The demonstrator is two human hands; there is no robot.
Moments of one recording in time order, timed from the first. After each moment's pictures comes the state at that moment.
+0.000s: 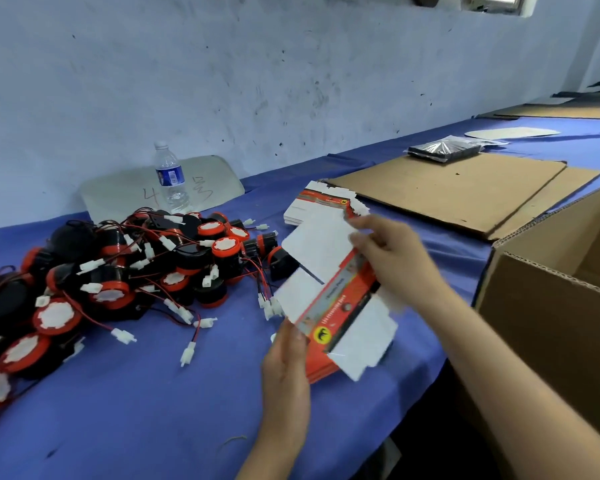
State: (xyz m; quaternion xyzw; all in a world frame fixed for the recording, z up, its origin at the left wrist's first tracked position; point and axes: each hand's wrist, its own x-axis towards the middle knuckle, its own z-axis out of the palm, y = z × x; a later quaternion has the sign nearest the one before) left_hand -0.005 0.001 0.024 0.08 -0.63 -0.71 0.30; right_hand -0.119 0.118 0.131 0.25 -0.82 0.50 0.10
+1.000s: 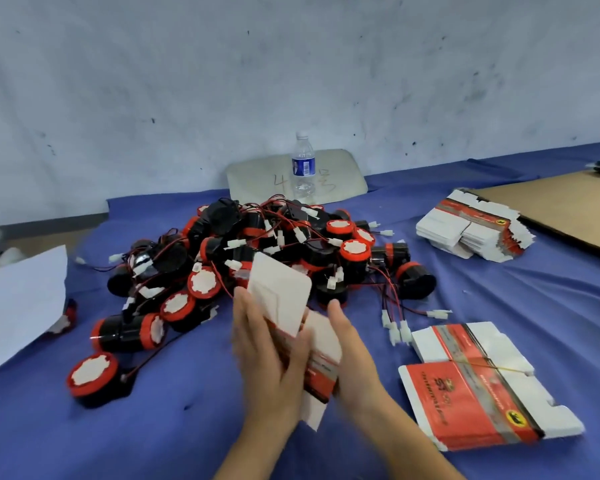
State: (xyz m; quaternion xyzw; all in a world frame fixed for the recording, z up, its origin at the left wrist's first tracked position) left_hand 0.043 -0.140 0.025 0.28 -0.78 -0.33 0.46; right_hand -0.033 -0.069 0.052 0.25 -0.43 0.76 -0.42
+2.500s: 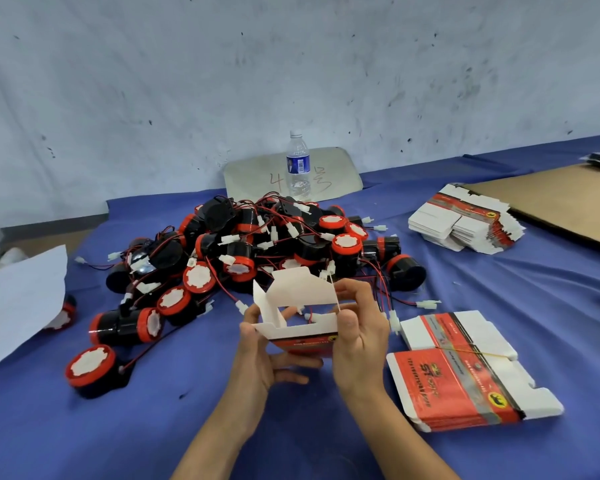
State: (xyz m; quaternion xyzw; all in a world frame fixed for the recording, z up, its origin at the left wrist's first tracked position) left_hand 0.047 -0.154 0.030 0.17 -0.57 -0.76 0.25; right_hand -0.039 -0.062 0.042 0.30 -0.58 0.75 0.08
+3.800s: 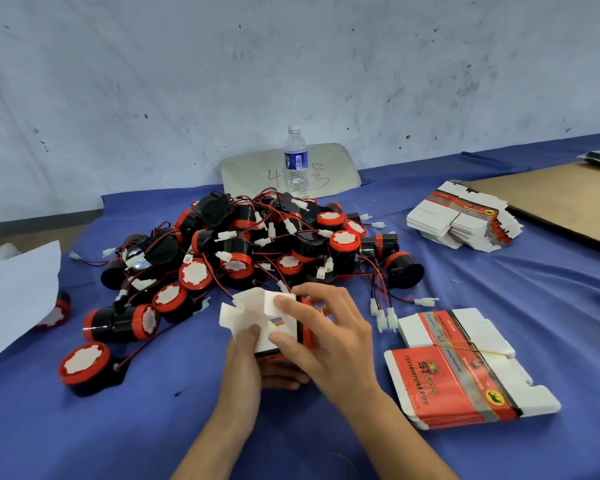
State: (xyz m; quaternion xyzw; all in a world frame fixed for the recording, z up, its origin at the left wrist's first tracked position) left_hand 0.057 -0.148 0.025 0.26 -0.61 -0.70 0.27; right_hand -0.037 -0.063 0.046 0.50 -0.61 0.53 0.30
